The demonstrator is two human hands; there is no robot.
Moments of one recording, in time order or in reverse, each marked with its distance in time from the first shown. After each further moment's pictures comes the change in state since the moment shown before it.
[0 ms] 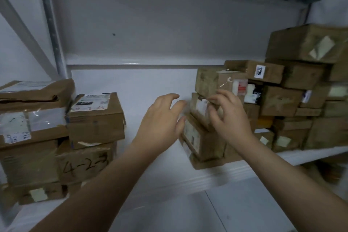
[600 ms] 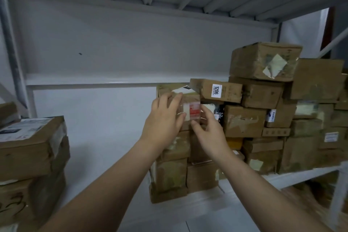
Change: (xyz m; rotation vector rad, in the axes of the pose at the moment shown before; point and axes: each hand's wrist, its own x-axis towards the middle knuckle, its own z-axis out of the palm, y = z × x) left_hand 0.116 0.092 0.089 -0.094 0.057 -0.145; right_hand 0.034 0.109 -0.022 0.537 -0.064 0.266
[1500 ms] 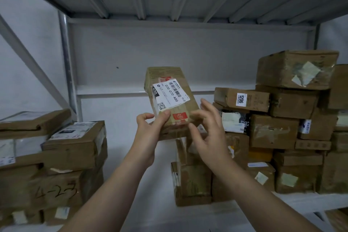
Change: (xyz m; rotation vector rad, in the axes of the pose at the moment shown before) left_hand -0.037 -0.012 -0.079 -1.105 0.140 -0.781; right_hand -0.018 -0.040 0.038 0.171 0.028 -0.523
